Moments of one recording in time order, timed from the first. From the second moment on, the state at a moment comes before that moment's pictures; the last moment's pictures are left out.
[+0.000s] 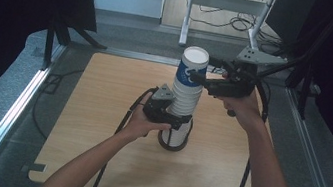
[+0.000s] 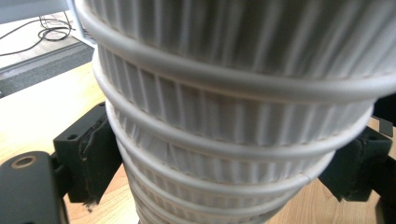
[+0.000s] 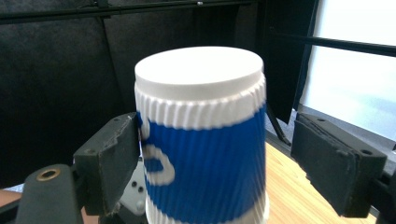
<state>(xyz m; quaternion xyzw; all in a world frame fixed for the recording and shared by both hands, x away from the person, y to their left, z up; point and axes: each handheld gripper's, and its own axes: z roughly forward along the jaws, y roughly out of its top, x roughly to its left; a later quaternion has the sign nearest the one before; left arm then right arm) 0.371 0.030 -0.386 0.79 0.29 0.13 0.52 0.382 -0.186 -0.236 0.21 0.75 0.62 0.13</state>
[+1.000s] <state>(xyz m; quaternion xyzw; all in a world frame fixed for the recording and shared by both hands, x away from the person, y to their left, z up) 0.372 0.030 -0.386 0.80 0.29 0.12 0.52 0.379 -0.165 -0.206 0.20 0.73 0.63 0.17</state>
